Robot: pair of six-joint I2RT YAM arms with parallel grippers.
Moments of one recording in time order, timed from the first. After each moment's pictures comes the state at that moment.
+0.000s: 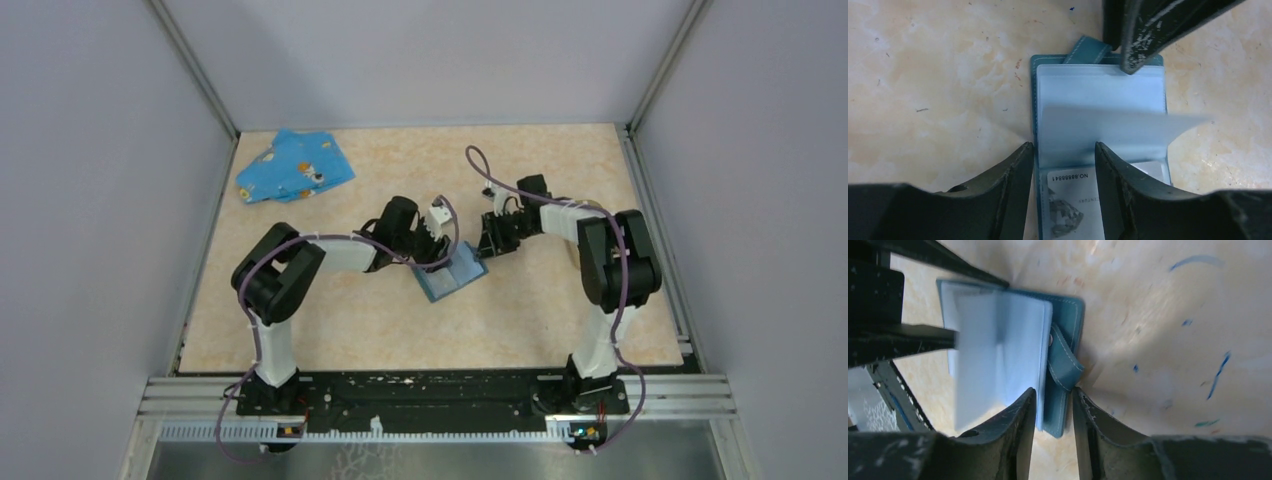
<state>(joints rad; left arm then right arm) -0.67 1.92 0.99 0.29 0.43 0.14 0.21 1.82 1.02 -0.35 -0.74 -0.11</state>
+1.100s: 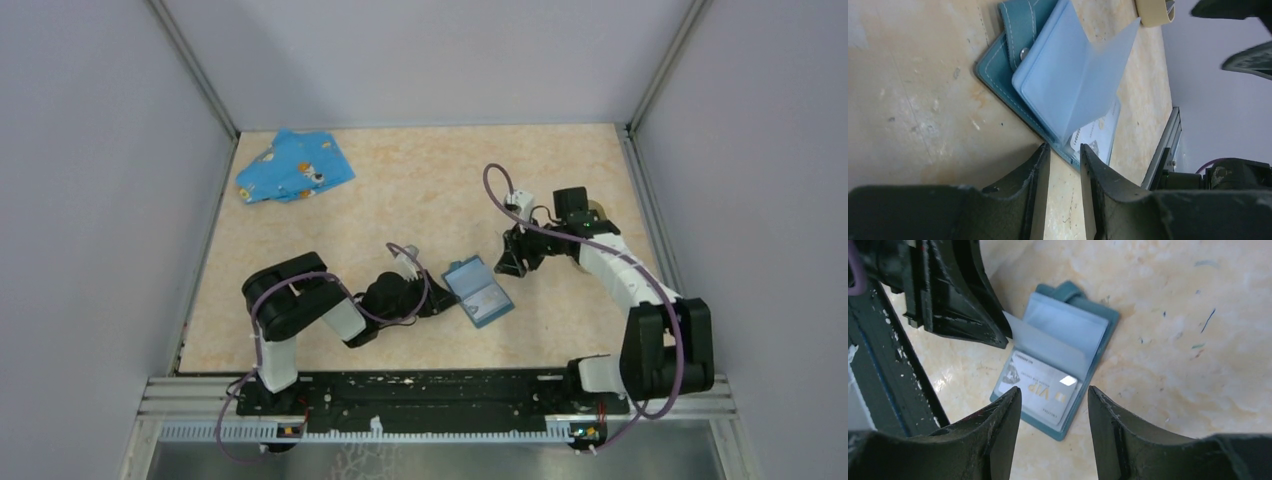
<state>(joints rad) -0.93 1.91 0.46 1.14 0.06 -1.00 0.16 1.28 0.84 -0.50 -0.77 -0.44</state>
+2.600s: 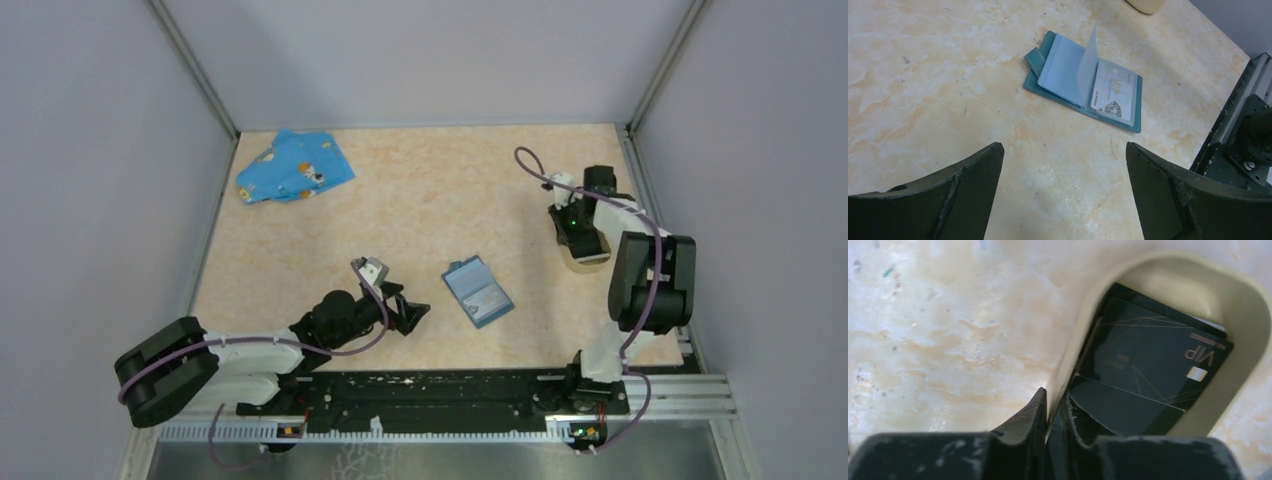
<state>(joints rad) -0.98 1.17 0.16 0.84 -0.12 -0.38 -0.13 1.70 1.07 -0.49 -0.28 -0.57</state>
